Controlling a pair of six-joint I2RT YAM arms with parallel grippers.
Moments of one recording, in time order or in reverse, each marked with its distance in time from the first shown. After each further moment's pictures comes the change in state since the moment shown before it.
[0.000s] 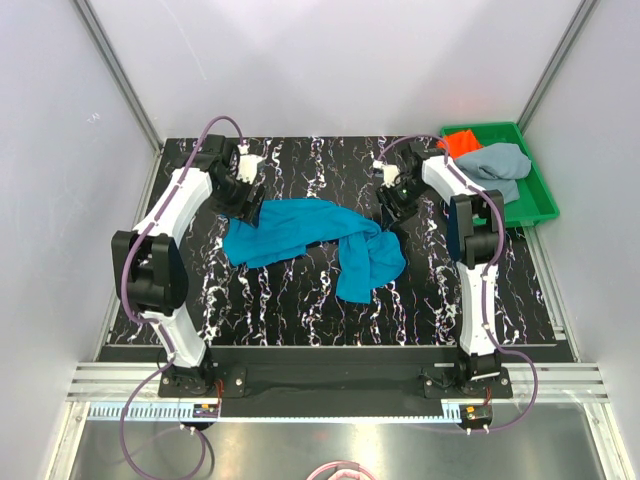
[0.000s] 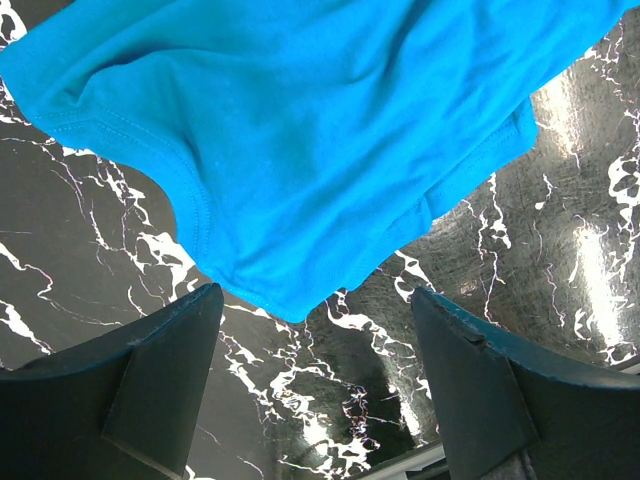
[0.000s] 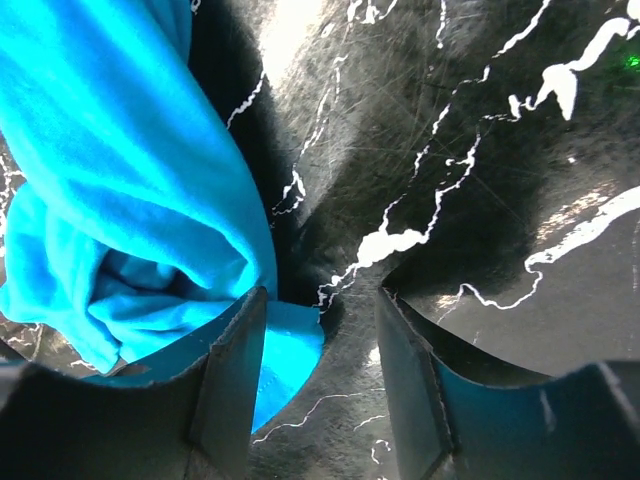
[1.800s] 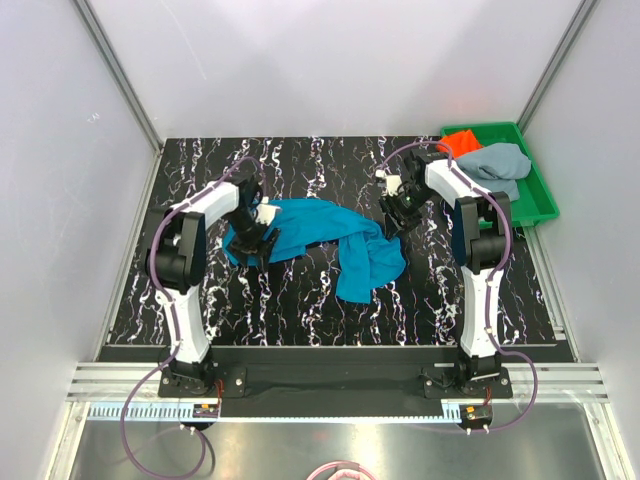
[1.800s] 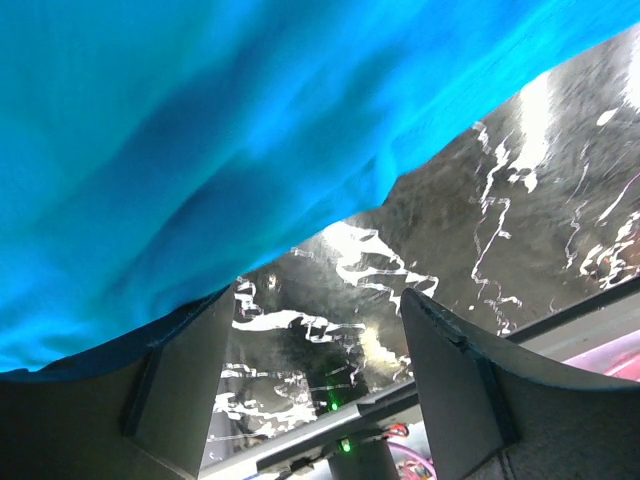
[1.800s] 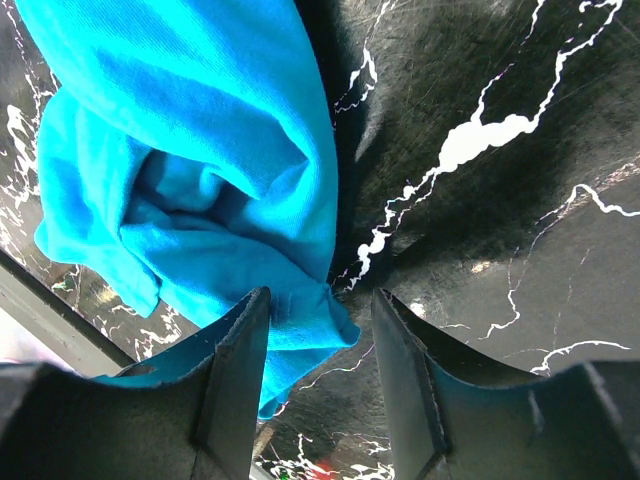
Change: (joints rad) left arm -0.074 0.220 -0.130 -0.100 0.042 -0.019; right arm 0.000 -0.089 -0.126 -0.069 -0.018 0.008
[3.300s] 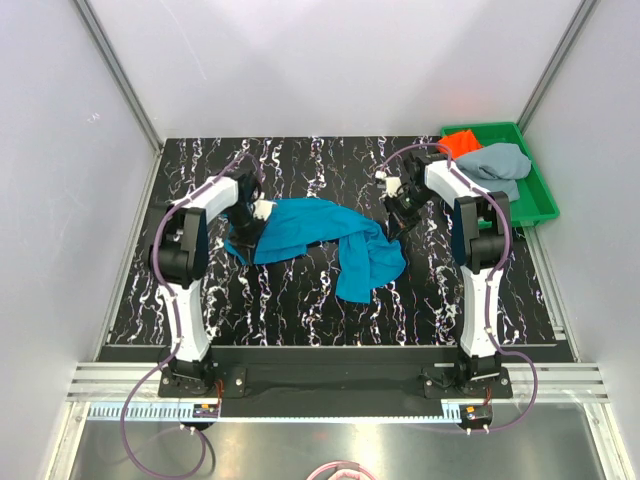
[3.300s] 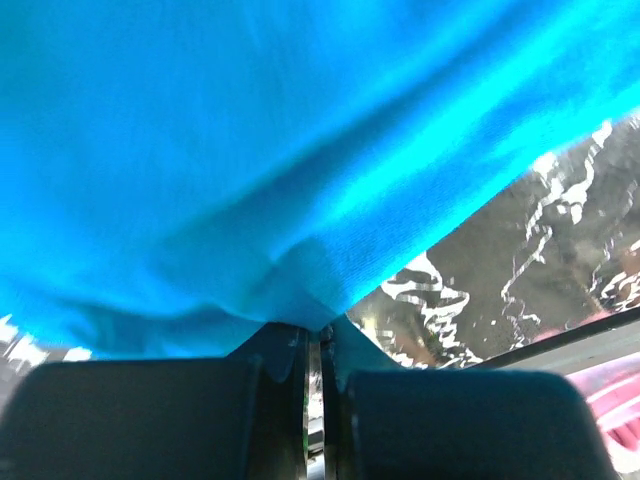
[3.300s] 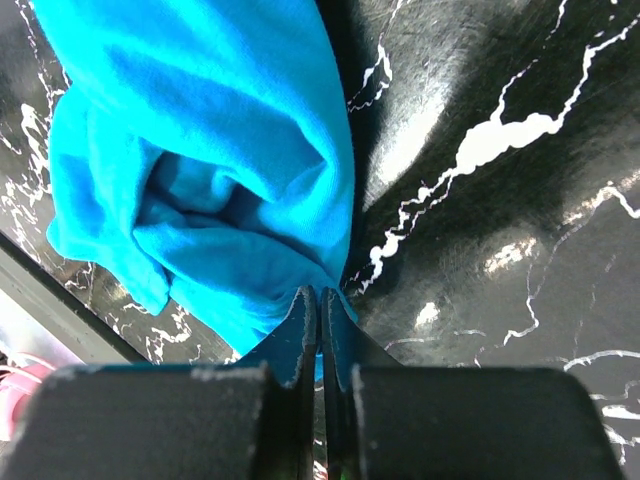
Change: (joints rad) left arm 0.020 0.056 0.071 -0.027 -0.061 -0.028; right arm 0.000 0.006 -0.010 0.000 -0.025 0.011
